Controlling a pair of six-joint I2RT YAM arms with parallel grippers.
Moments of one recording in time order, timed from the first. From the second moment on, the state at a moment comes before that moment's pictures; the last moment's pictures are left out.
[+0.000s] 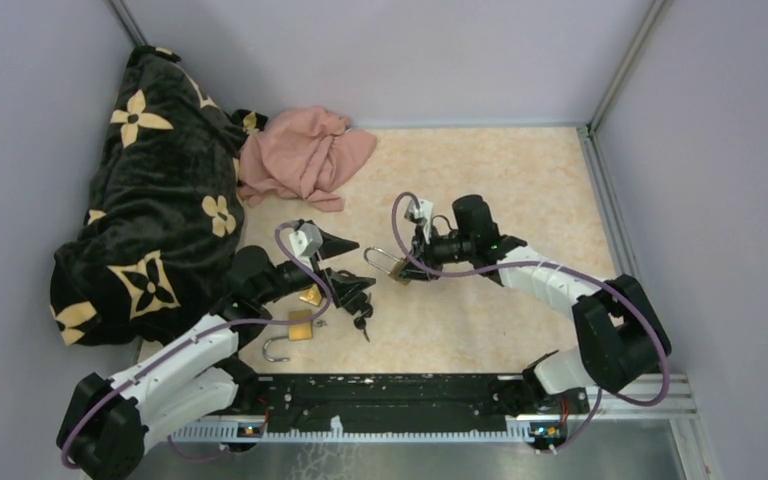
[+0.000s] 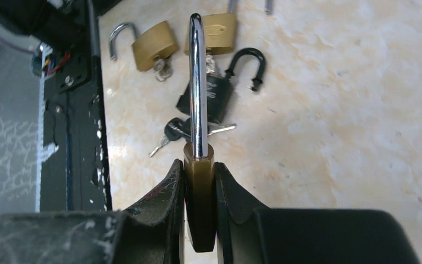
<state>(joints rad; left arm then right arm) -0.60 0.91 0.40 0.56 0.60 -0.15 0.54 1.39 0.77 0.02 -0.86 -0.17</state>
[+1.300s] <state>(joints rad) -0.37 0.67 0.19 0.48 0.33 -0.31 0.23 1.72 0.78 0.12 -0.51 0.53</state>
